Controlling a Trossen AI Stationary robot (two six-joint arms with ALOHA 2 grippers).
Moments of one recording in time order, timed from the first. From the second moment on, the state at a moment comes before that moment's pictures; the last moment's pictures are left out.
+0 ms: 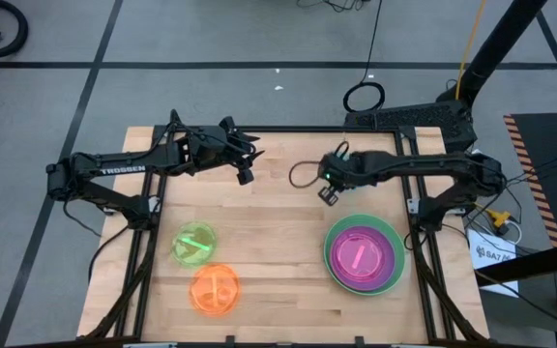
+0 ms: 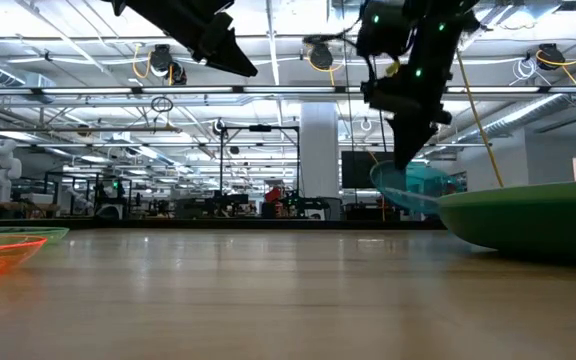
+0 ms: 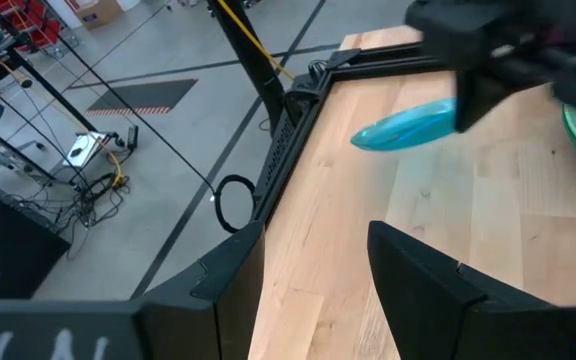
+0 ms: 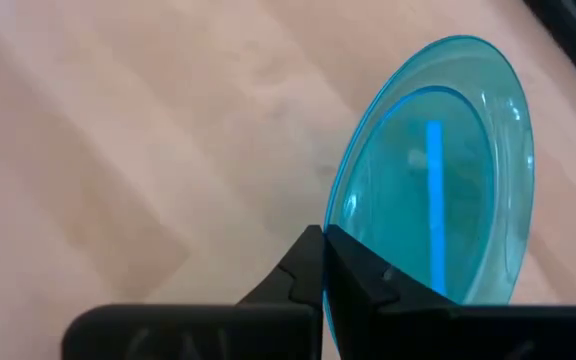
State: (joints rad) left arm 0.27 1.28 1.02 -0.15 -0.23 0.29; right arm -0.22 1.48 1.05 -0.83 0.29 0.46
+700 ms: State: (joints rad) left arm 0.27 1.28 1.02 -0.15 -0.23 0.28; right arm 0.37 1.44 1.28 -0.99 0.18 0.28
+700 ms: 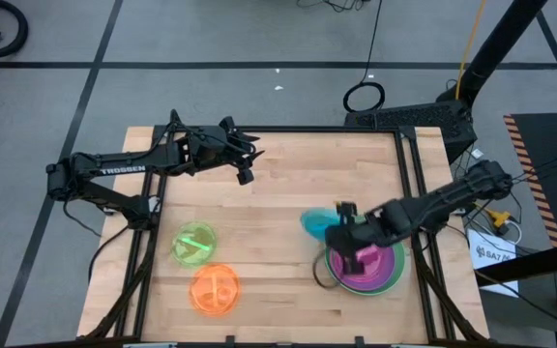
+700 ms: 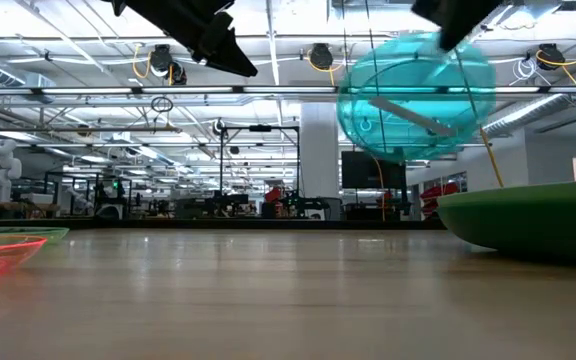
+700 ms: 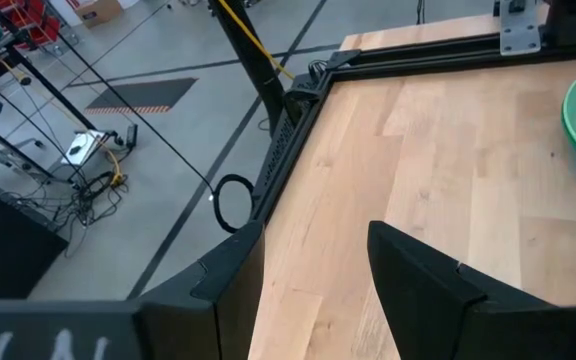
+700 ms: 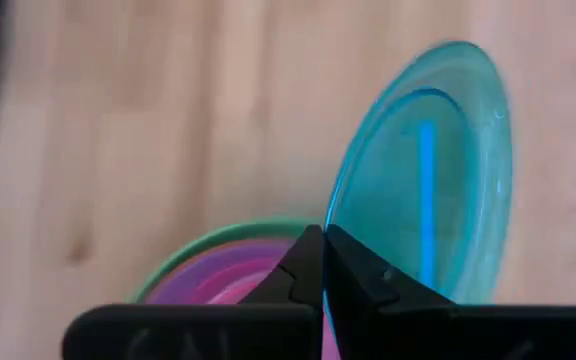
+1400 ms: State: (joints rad) left arm 0.27 1.28 1.02 -0.15 -0.23 0.24; right arm 0.69 1.53 1.27 -1.13 0.15 0.82
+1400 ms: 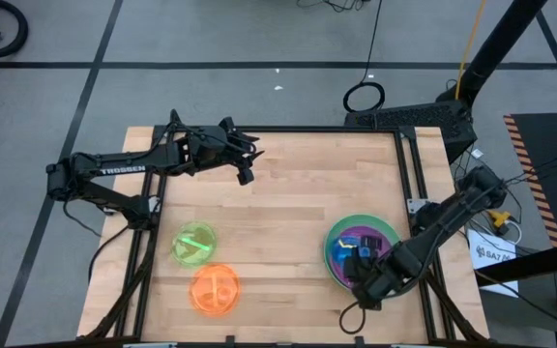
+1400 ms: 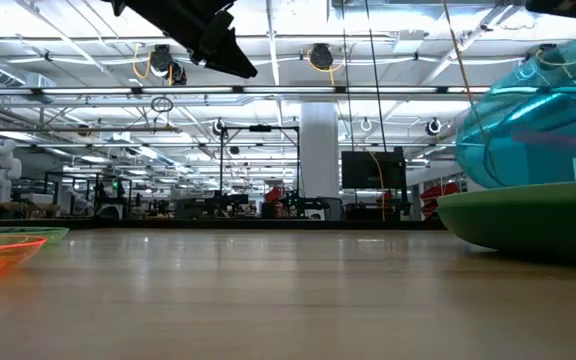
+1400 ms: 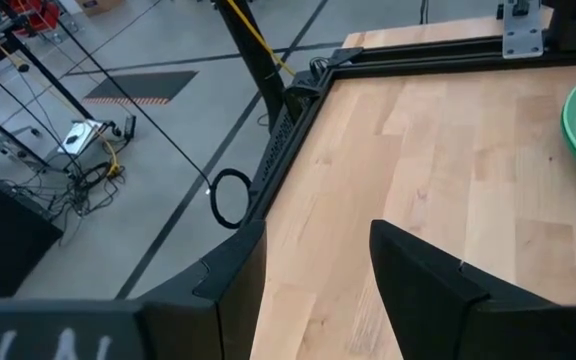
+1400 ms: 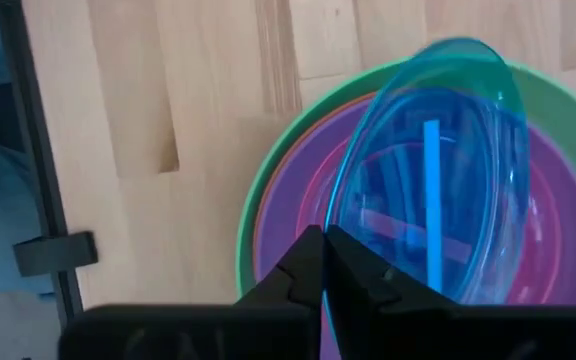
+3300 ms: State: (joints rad) left arm -0.34 1.30 1.02 -0.69 -0.23 -0.42; right arm 0.58 1.34 0.98 -0.64 0.65 0.13
